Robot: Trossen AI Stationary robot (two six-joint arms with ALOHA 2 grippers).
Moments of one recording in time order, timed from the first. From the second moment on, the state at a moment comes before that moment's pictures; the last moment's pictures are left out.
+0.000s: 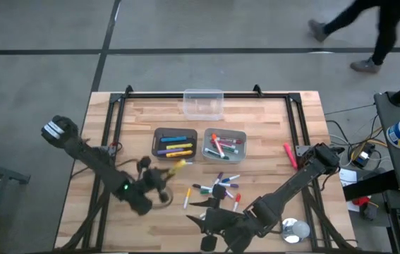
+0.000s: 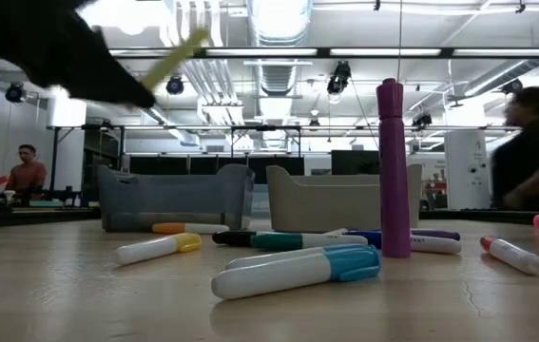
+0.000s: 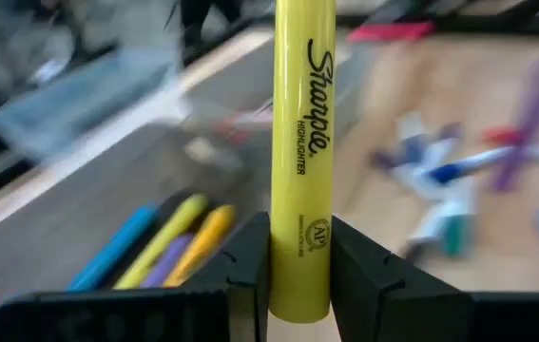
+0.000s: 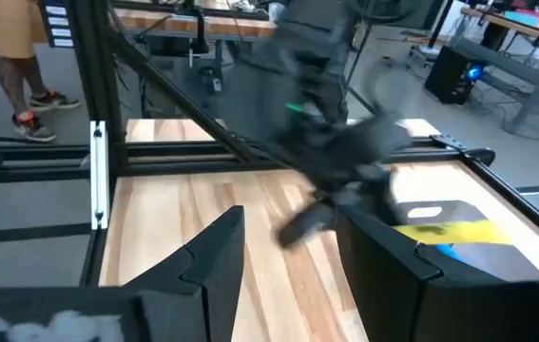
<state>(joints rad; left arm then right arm) -0.66 1.39 0.70 -0.19 -1.07 -0.77 0.67 1.98 1.77 -0.25 0.87 0.29</state>
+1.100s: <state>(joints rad) -0.20 1.34 0.82 -0.33 -0.29 -0.69 0.68 1.98 1.77 -0.32 0.71 0.35</state>
